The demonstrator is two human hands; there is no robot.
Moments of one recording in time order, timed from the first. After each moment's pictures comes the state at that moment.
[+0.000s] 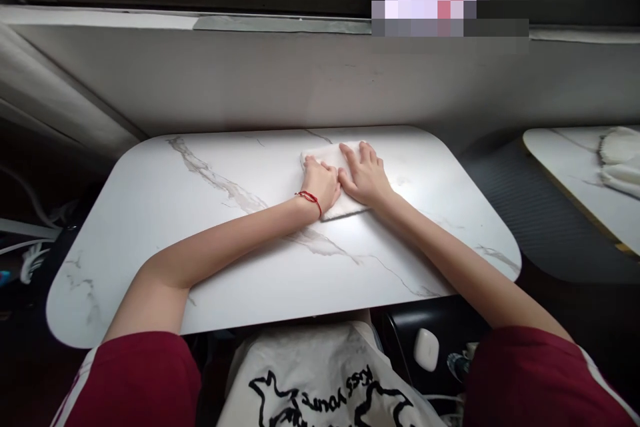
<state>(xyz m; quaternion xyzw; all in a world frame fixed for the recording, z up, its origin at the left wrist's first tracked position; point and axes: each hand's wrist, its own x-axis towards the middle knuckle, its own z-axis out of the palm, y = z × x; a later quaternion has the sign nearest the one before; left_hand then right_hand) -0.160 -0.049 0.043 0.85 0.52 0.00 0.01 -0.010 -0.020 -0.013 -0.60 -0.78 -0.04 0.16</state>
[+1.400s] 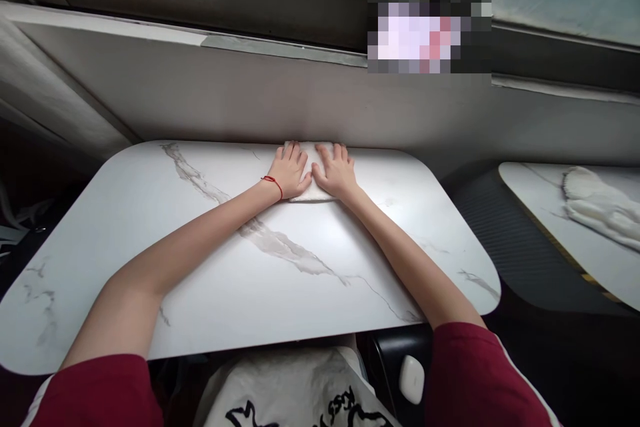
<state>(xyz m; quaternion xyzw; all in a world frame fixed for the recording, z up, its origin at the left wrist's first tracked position) -0.213 0.024 0.019 0.85 0.51 0.07 -0.06 -0.053 0.040 -0.005 -0.62 -0.77 -0.05 0.16</state>
